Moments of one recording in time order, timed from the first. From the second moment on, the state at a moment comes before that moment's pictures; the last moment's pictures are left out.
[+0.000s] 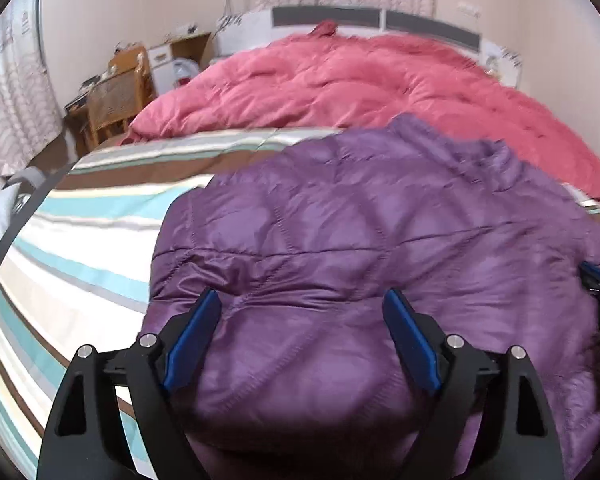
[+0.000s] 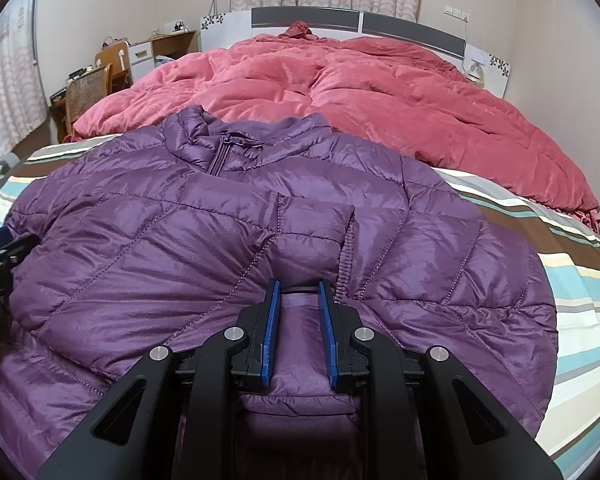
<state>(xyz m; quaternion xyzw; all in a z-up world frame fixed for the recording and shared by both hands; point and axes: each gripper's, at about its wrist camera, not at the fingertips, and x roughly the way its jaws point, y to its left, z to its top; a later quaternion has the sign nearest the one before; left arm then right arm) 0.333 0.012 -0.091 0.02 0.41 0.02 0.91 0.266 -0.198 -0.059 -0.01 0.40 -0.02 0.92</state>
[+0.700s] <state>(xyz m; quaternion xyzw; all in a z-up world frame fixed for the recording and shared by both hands) 0.268 0.042 -0.087 -0.02 0.42 0.00 0.91 0.213 -0.206 -0.031 -0.01 0.40 -0.01 0.92</state>
